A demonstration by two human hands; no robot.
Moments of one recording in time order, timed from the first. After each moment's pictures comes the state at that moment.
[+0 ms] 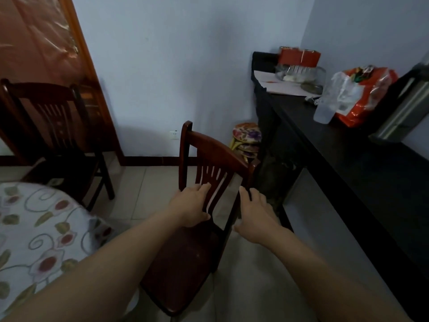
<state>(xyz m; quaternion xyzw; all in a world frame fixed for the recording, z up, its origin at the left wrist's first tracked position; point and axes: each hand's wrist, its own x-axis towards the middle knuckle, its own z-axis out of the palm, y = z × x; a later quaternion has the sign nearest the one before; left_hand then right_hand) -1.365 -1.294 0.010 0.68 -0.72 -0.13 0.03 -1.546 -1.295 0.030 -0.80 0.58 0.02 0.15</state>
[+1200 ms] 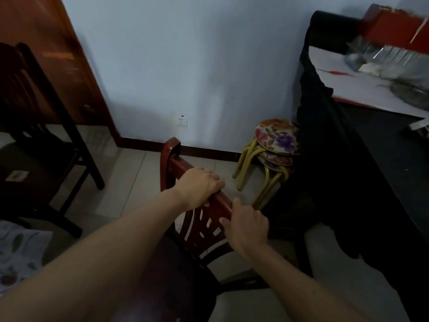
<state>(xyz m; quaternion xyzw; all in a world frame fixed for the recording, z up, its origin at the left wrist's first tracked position) -1.292 -1.642 -0.054 0.55 -0.83 0.00 -0.04 -1.450 -1.608 -0.056 -0.79 0.59 -0.06 0.17</state>
